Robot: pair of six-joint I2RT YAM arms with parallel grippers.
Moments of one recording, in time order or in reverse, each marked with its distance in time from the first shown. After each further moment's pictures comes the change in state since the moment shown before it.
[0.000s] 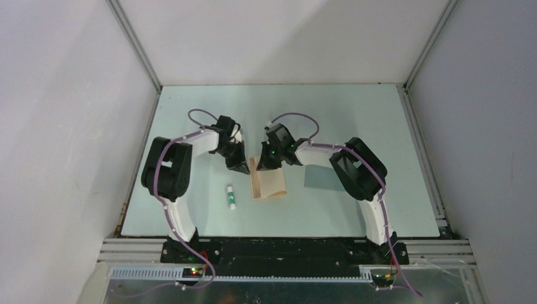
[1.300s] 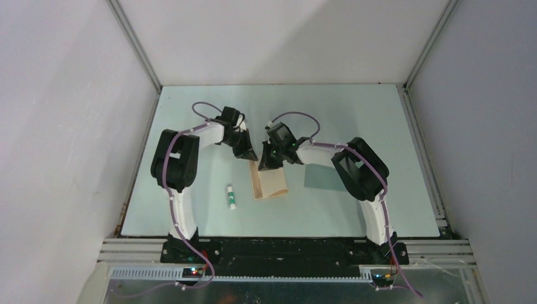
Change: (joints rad) left arm 0.000 0.129 0.138 0.137 0.053 -0.111; right arm -0.011 -0.007 0.002 -0.012 -0.016 -0.021
